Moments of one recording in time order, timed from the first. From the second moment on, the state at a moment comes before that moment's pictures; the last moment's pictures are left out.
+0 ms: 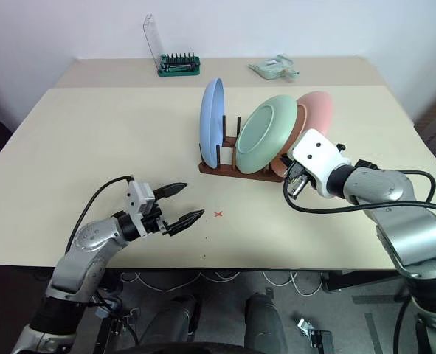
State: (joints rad) left arm -0.09 0.39 -0.09 -0.18 -0.37 0.15 -0.82; right arm -0.35 -0.93 0.00 -0.51 0.29 0.70 0.59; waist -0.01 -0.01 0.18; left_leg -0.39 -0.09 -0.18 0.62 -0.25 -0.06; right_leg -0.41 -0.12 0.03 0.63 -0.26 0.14
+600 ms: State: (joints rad) left arm -0.09 0.38 -0.09 -0.16 -0.36 0.10 -0.82; right arm -0.48 -0.86 0.03 -0.54 0.27 0.71 0.64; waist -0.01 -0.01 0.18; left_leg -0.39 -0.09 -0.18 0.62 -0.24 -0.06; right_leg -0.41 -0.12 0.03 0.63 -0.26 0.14
